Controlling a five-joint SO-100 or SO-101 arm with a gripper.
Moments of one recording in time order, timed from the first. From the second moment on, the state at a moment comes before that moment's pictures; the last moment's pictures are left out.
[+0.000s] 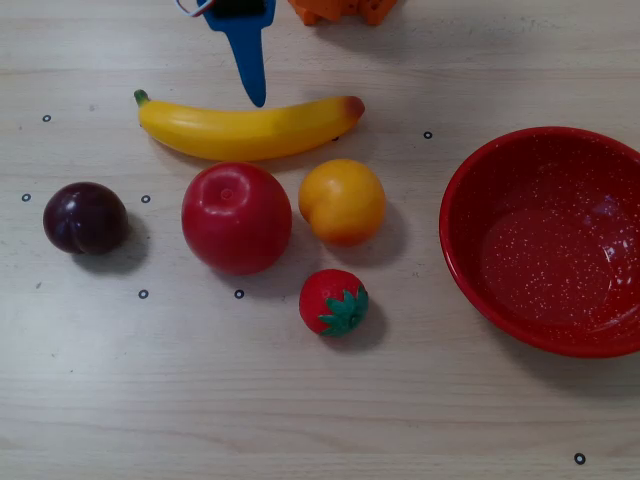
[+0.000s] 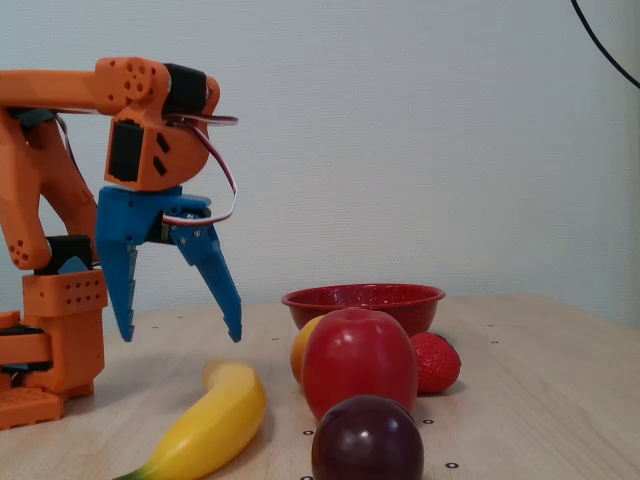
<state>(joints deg) -31.0 106.4 113.3 96.4 40.3</state>
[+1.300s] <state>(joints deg) -38.1 81.7 102.4 88.2 53.3</state>
